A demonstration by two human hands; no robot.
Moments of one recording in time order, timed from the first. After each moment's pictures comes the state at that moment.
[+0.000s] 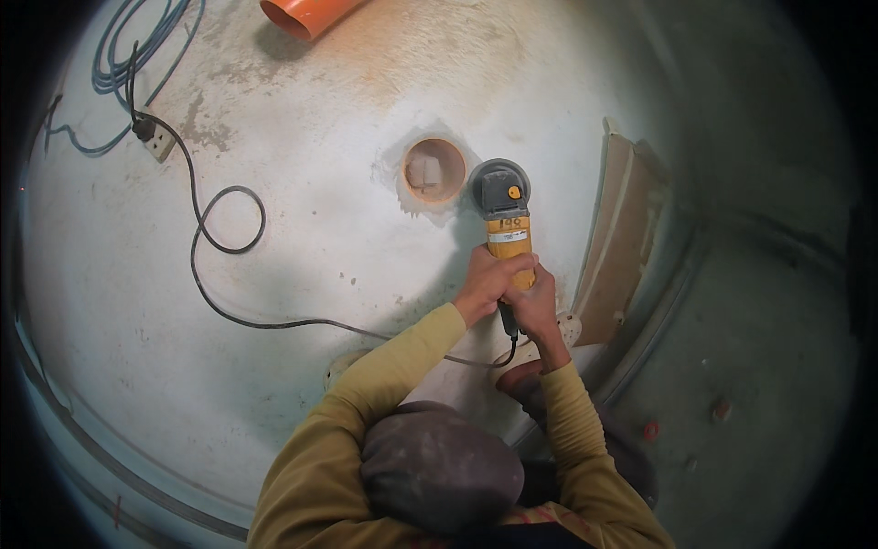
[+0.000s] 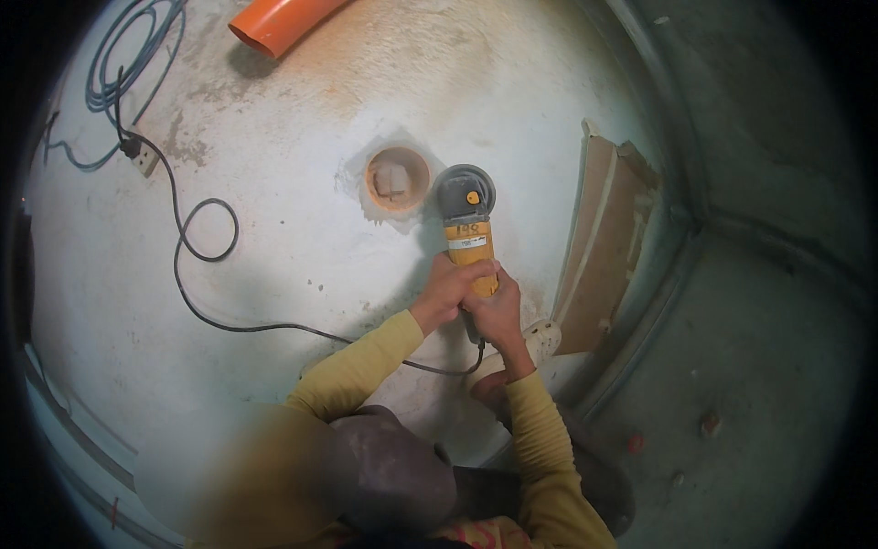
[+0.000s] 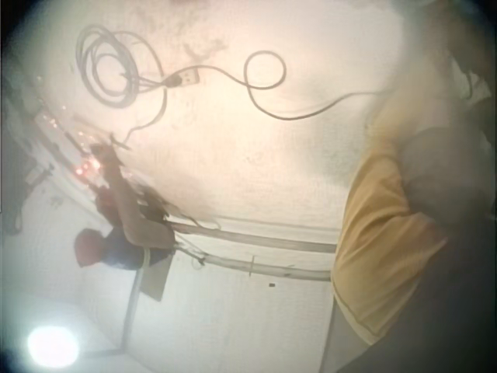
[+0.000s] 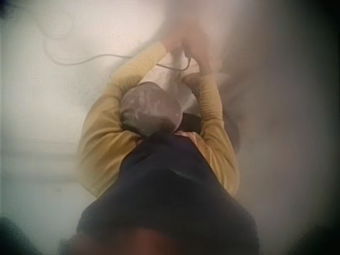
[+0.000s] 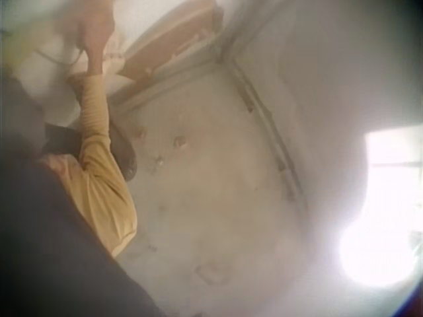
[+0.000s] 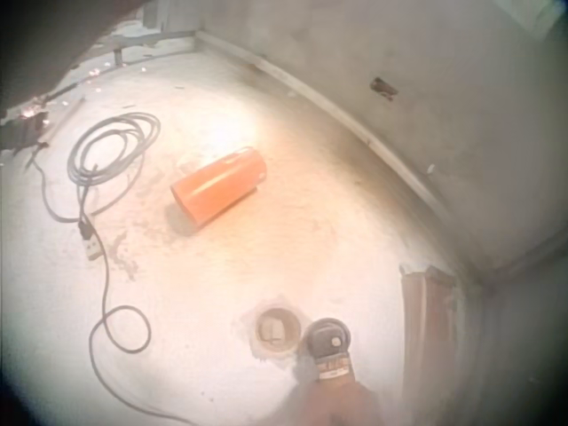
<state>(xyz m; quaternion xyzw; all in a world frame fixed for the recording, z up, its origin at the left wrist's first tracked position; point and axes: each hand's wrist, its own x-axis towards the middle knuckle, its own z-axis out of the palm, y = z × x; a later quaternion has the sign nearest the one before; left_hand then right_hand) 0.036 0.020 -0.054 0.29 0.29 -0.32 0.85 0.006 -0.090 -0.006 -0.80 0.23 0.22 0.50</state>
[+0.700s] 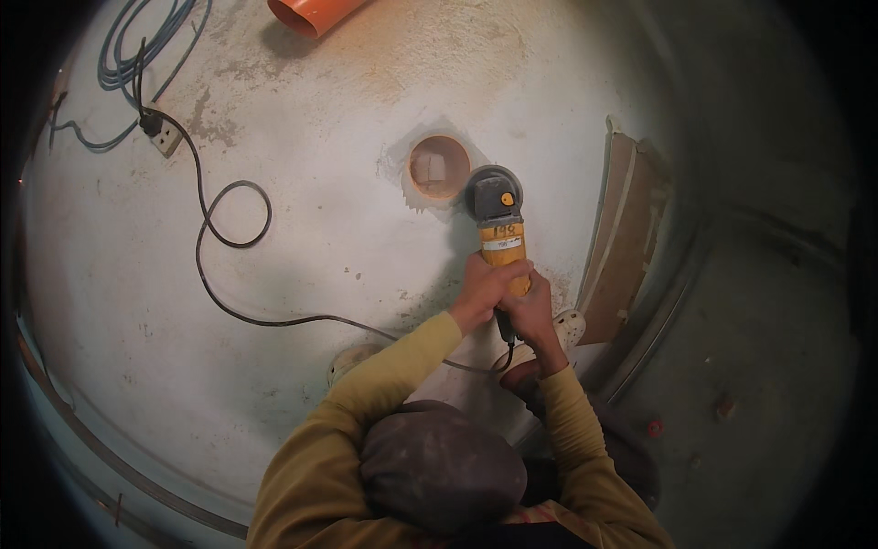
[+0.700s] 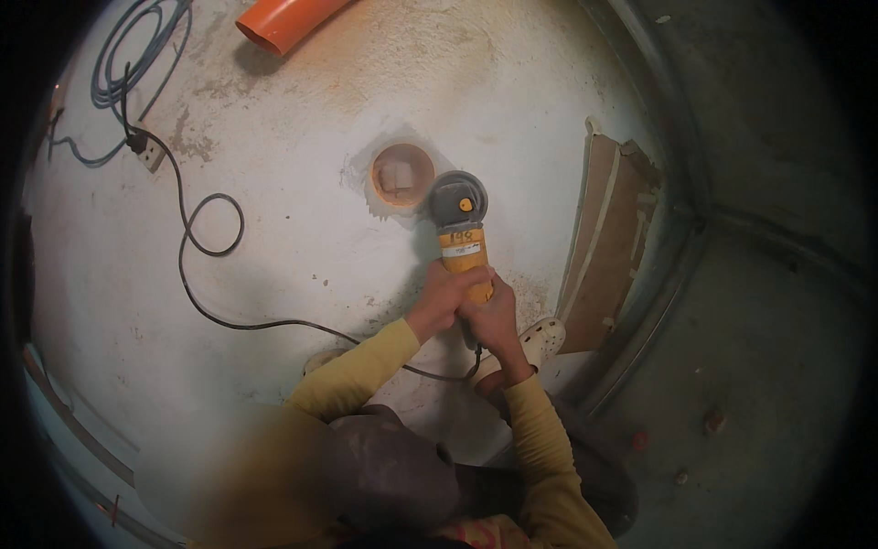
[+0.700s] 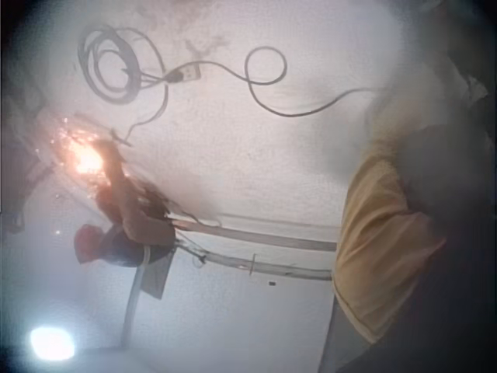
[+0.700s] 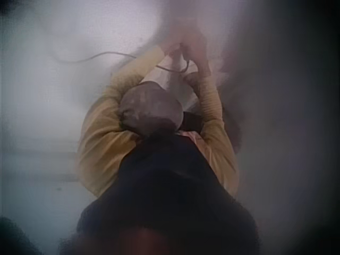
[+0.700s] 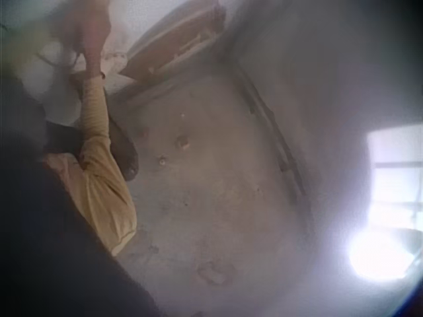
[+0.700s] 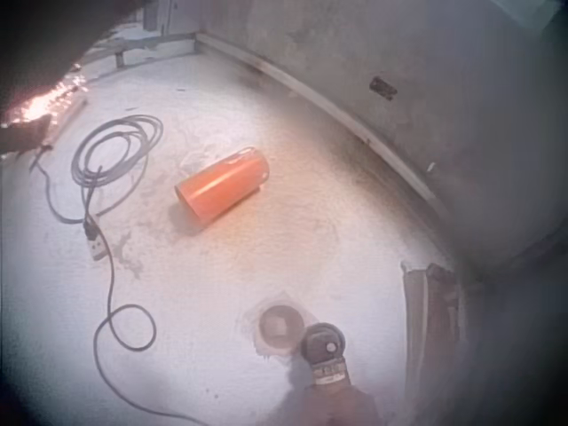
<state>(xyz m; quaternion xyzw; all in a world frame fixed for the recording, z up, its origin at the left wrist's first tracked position) 0.019 0.027 -0.050 0.31 0.30 -0.30 0.85 -0.009 -0.089 -0.010 -0.78 0.23 0.24 0.53</state>
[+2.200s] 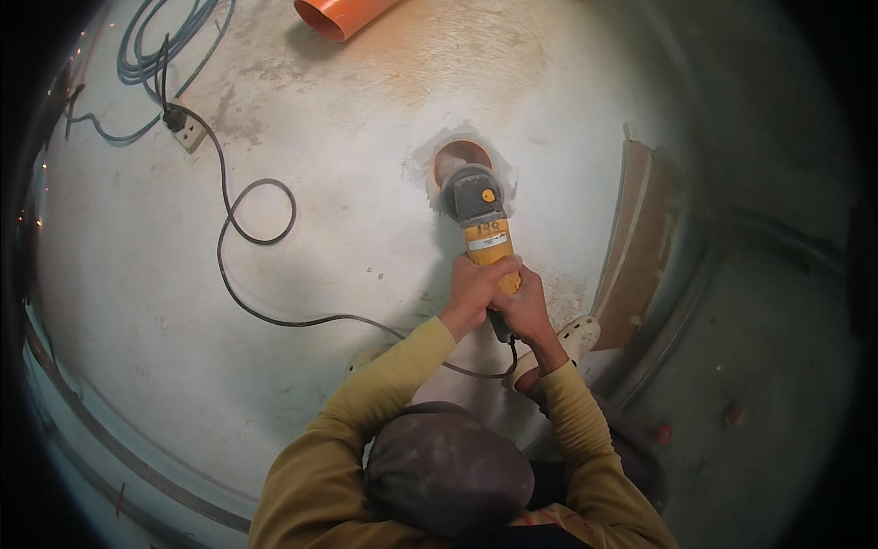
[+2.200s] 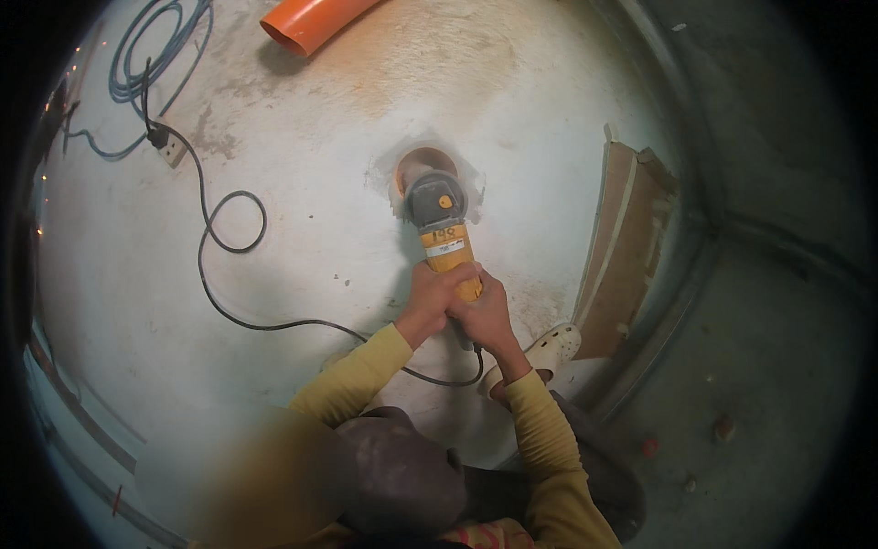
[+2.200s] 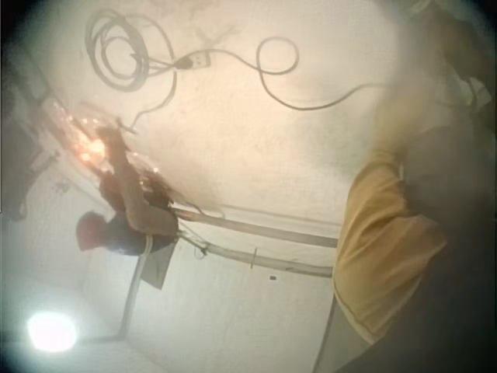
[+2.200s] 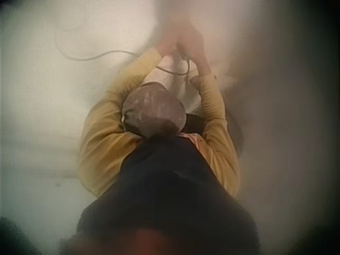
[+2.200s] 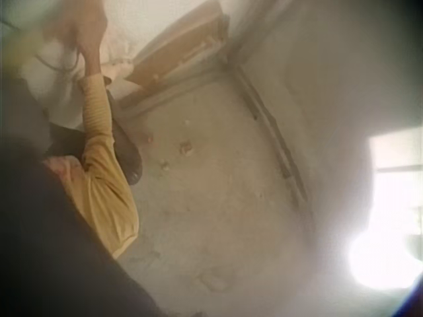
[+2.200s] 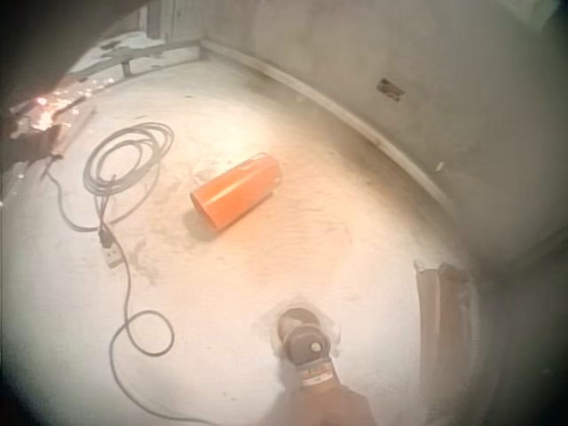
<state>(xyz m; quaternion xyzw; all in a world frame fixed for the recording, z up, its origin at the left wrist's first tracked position) 0.019 0.064 -0.029 0.33 0.35 -0.26 0.84 0.002 -0.060 -0.003 -0.76 0.18 0.29 0.55</state>
